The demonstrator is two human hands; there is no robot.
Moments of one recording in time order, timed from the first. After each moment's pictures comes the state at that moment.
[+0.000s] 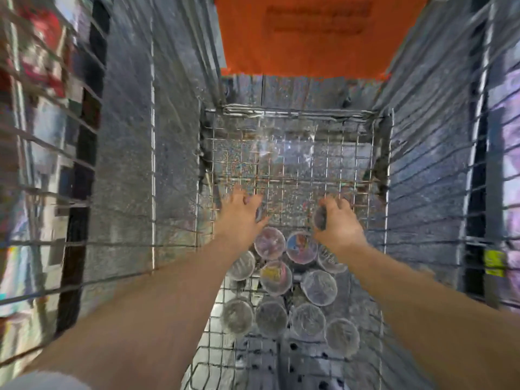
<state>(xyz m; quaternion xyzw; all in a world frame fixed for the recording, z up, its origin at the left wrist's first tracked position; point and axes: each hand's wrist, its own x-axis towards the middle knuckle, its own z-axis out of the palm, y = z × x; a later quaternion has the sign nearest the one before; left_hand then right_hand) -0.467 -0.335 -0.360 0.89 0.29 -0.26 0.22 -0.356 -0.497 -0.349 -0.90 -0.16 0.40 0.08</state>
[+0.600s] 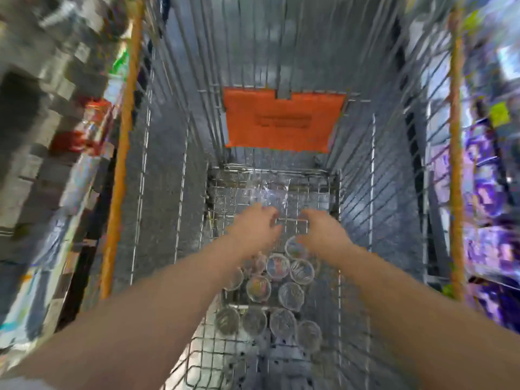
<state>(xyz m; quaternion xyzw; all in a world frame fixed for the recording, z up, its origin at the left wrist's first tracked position) -0.426 -0.365 -0.205 0.92 0.20 -0.21 0.27 -0.343 -0.498 -0.198 -0.89 -0.24 0.38 0.12</state>
